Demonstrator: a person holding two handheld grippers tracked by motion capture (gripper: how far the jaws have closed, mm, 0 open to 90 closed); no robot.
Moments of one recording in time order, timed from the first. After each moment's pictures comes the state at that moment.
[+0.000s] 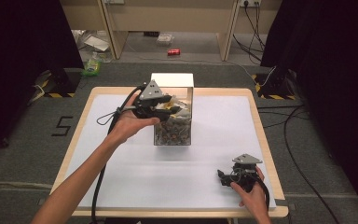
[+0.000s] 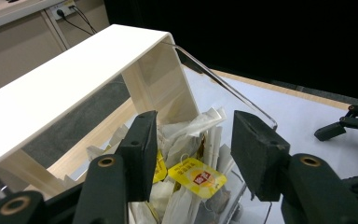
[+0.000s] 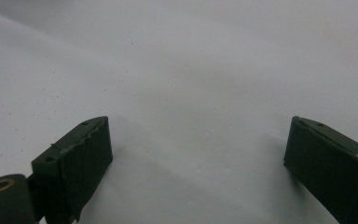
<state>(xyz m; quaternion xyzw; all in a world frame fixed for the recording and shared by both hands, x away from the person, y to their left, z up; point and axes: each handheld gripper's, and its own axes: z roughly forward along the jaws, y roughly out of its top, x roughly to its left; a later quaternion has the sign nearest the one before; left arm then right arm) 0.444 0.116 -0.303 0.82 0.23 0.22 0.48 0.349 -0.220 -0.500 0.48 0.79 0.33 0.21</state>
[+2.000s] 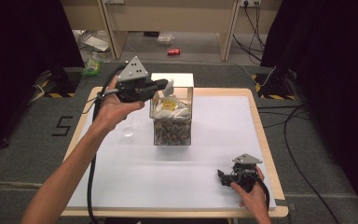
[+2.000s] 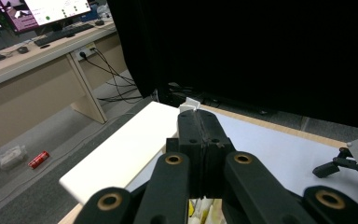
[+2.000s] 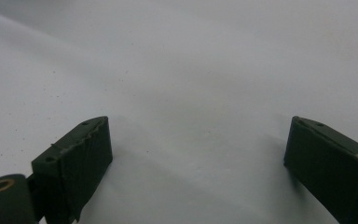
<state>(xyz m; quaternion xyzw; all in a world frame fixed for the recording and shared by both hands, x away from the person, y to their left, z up) 0.427 0.149 -0.231 0.78 0.22 0.26 0.53 0.349 -0.220 -0.500 0.48 0.79 0.33 0.21</state>
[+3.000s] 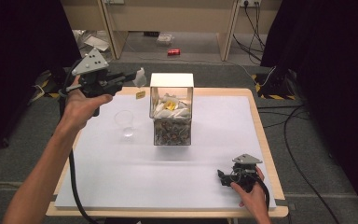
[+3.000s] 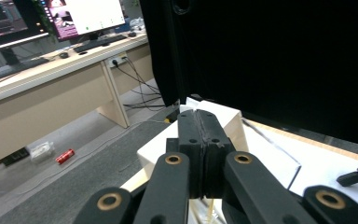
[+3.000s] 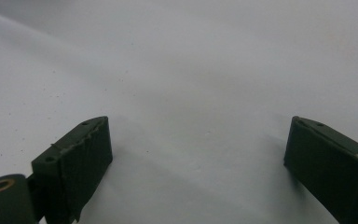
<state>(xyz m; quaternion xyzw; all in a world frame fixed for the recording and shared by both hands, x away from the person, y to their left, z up) 0.419 0.221 -0.219 0.74 0.26 0.29 0.55 0.349 -0.220 -0.500 0.48 0.79 0.33 0.21</state>
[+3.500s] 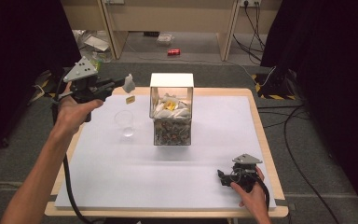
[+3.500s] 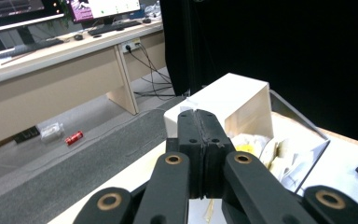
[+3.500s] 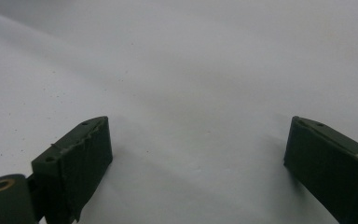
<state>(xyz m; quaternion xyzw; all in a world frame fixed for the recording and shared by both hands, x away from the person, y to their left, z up) 0.427 0.252 -0.250 0.73 0.30 0.29 0.54 0.349 -0.220 -0.500 0.48 0.79 0.33 0.21</state>
